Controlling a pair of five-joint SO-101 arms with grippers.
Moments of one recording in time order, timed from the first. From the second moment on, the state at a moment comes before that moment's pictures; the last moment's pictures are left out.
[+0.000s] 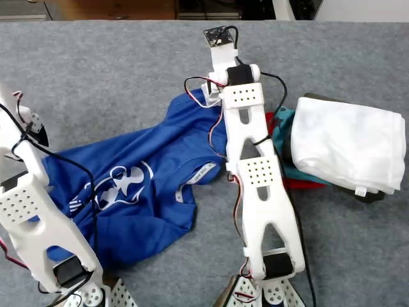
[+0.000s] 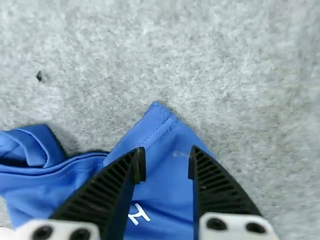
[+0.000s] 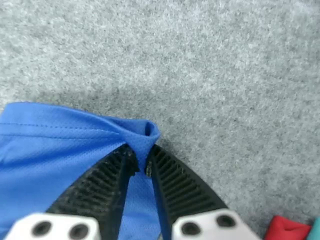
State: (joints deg) left arm -35.1 38.6 -38.7 100.2 30.7; right arm -13.5 78.6 -93.1 90.8 -1.8
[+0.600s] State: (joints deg) left arm -36.2 55.8 -49.7 100.4 36.0; right arm -13.5 78.6 -93.1 90.8 -1.7
